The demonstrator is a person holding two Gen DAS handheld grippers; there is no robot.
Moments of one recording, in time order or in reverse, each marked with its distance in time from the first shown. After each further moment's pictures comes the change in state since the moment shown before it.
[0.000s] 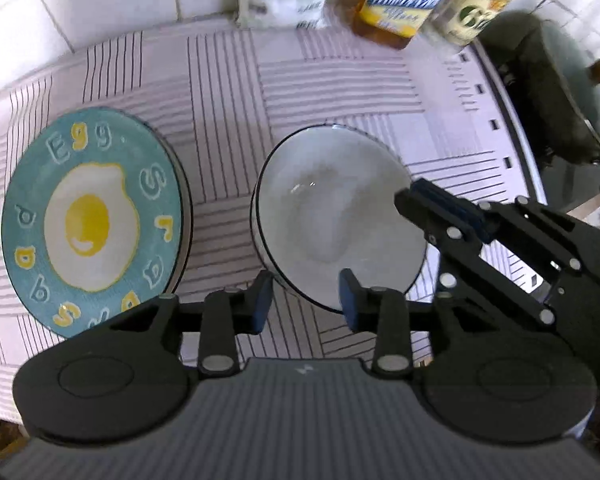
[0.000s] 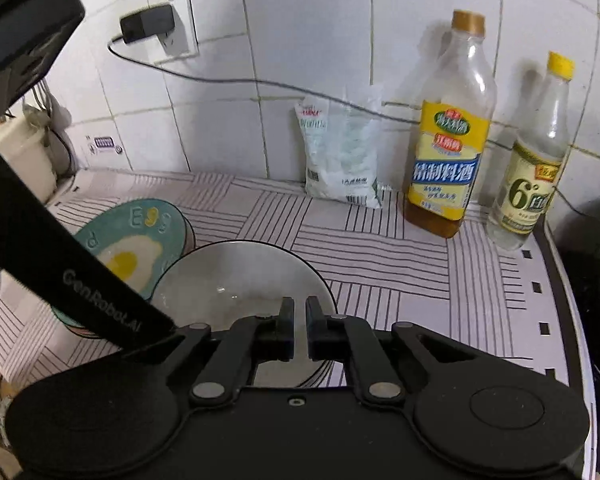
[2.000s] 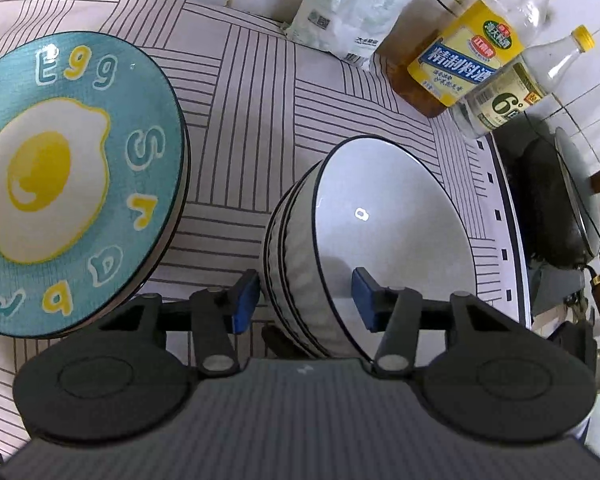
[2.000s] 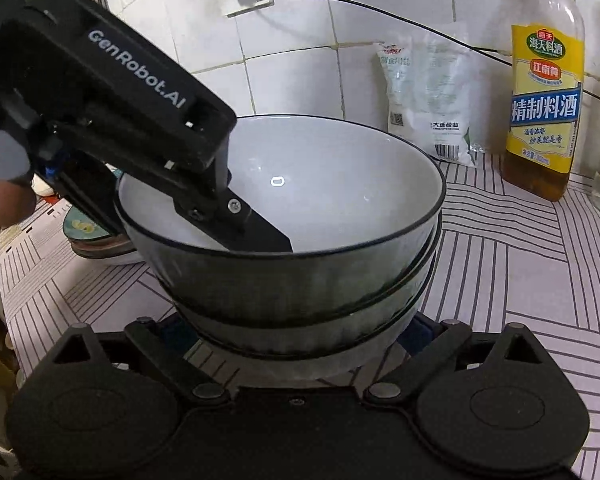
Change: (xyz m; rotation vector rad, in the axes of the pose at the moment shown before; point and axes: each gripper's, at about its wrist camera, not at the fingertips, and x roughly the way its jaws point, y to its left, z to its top) left arm 0.058 0.045 -0.020 -0.266 -0.199 -0.168; right arm 0.083 0.009 -0.077 -0.092 -0.072 0.249
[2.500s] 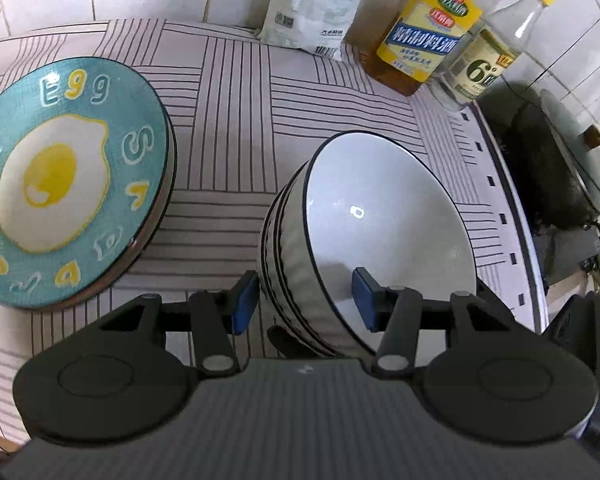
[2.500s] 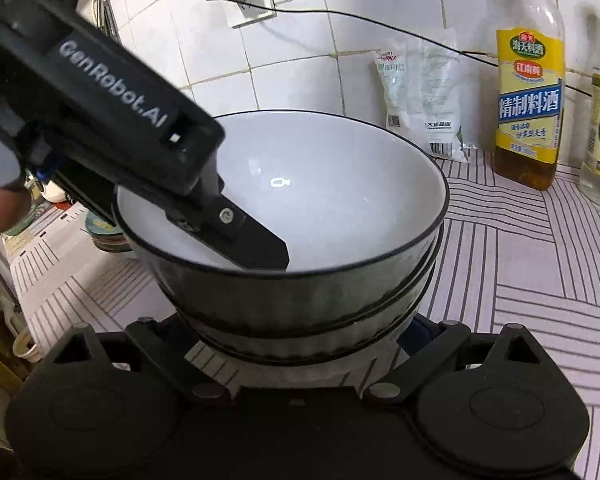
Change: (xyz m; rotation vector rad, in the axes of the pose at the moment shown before) left arm -0.023 -0.024 -0.034 0.104 -0.040 0.043; right arm -0.027 0.009 -0.012 0.031 -0.024 0.004
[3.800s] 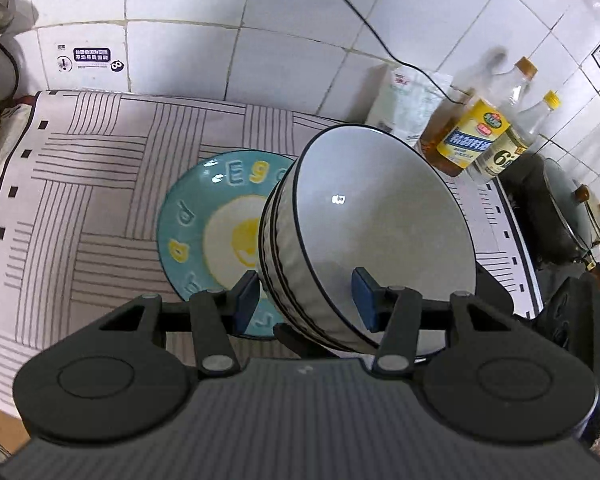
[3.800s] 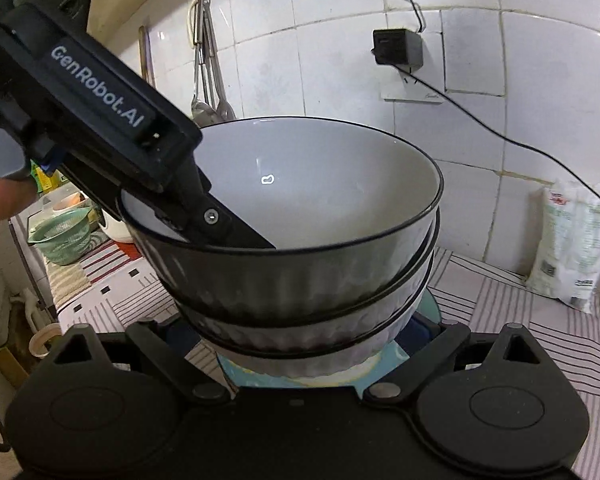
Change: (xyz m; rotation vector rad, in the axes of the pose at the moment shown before) left arm -0.134 0.139 0.026 -0.006 -0.107 0.018; right arm 0.038 0.142 0.090 -0.164 -0.093 0.096
